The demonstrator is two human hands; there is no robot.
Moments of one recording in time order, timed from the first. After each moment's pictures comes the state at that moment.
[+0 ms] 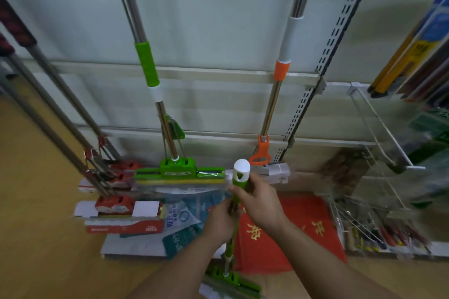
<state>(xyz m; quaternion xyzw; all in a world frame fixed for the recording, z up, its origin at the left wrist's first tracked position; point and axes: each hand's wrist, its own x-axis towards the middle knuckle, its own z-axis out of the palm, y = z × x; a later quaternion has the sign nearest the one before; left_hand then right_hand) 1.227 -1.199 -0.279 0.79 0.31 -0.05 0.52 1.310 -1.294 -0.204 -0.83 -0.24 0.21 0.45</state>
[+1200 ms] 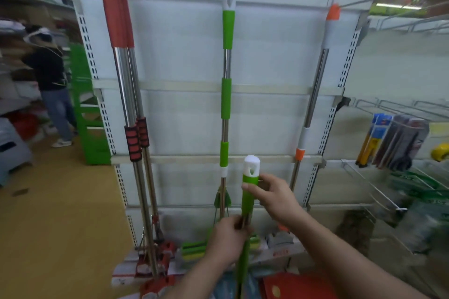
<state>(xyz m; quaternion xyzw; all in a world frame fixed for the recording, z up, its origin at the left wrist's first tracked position) 1.079 -1.052 -0.076 0.81 0.22 0.11 0.53 1.164 -1.169 0.026 -0.75 -0.30 0.12 0.58</state>
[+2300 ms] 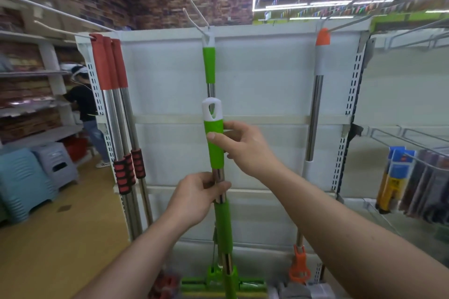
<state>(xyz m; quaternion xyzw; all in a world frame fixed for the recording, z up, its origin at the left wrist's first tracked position) 1.139 -1.043 0.107 0.83 0.20 0.28 0.45 1.247 -1.152 0.188 -0.63 -0.46 0.10 0.62</state>
